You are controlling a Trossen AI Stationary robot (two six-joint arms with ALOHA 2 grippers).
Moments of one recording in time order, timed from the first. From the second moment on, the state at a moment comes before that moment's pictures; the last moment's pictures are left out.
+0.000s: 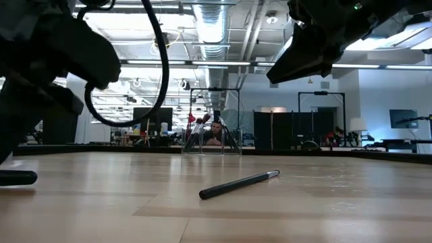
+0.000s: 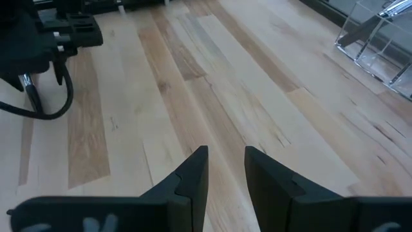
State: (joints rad) left arm -0.56 1.83 1.10 -0.74 0.20 -0.64; right arm 0.38 1.44 0.76 -0.03 0.60 0.44
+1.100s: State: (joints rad) left arm -0.63 1.82 1.03 -0.70 -0.04 -0.62; right arm 0.39 1.44 0.76 -0.02 0.60 0.45
